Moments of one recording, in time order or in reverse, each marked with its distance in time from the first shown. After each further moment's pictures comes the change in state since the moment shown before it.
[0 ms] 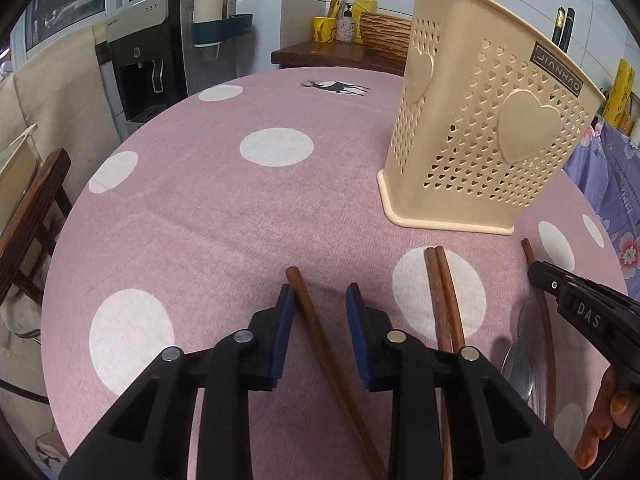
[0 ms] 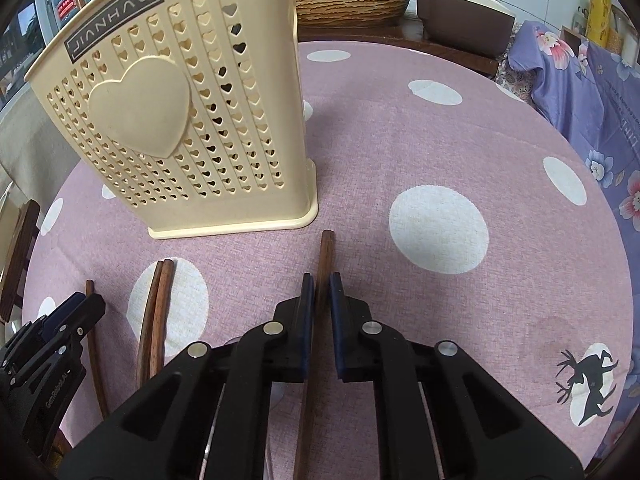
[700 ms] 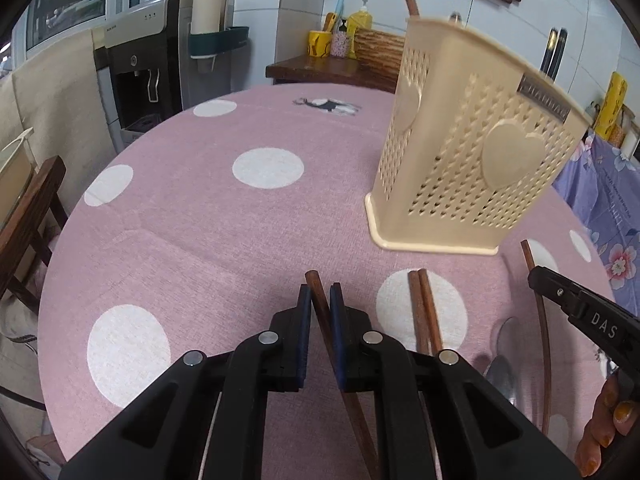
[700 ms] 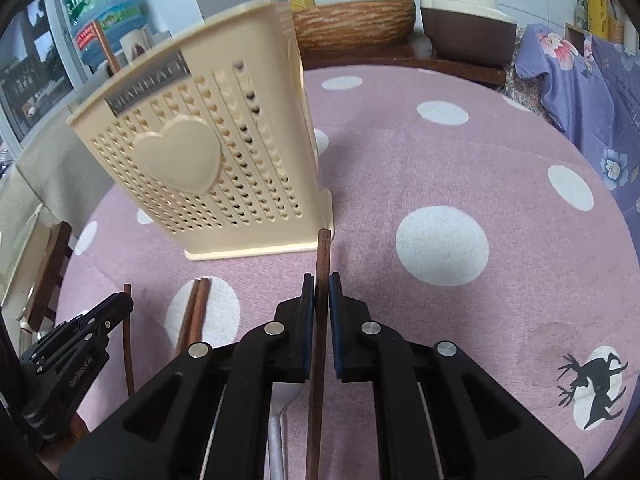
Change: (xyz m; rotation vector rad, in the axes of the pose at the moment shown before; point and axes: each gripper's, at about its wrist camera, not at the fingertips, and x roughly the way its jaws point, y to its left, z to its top) left arm -0.018 0.001 0.007 -0.023 -0.062 -0.055; right arm -0.025 -0.013 0.005 0.032 -0.094 0.119
